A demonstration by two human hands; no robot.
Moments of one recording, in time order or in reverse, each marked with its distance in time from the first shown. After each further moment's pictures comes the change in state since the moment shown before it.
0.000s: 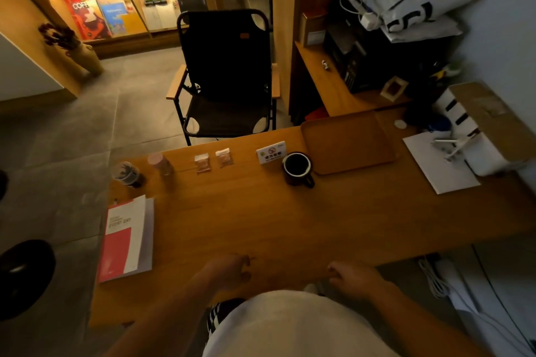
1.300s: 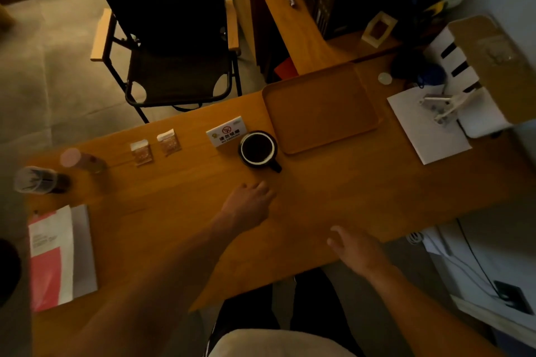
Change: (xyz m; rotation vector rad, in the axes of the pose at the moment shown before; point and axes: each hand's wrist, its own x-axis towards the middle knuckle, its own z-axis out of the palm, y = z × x) left_hand 0.146 0.103 -0.093 0.474 0.252 0.324; right_hand 0.035 0.076 -0.040 0.187 0.101 0.153
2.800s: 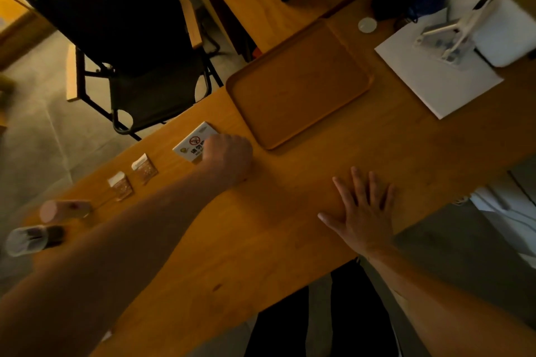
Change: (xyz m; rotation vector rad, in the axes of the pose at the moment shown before) left_hand 0.082 0.000 -0.114 0.334 -0.225 -0.403; right_hand 0.082 0.039 0.055 -0.081 0.586 0.094
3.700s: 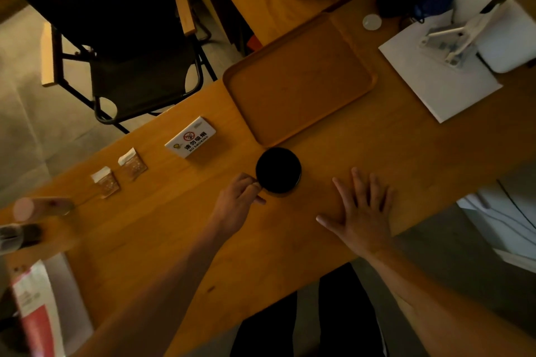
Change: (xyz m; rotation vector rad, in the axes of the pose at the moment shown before) left_hand -0.028 0.026 0.115 -1.608 0.088 0.233; right_hand 0.001 0.000 0.000 0.012 -0.053 0.018
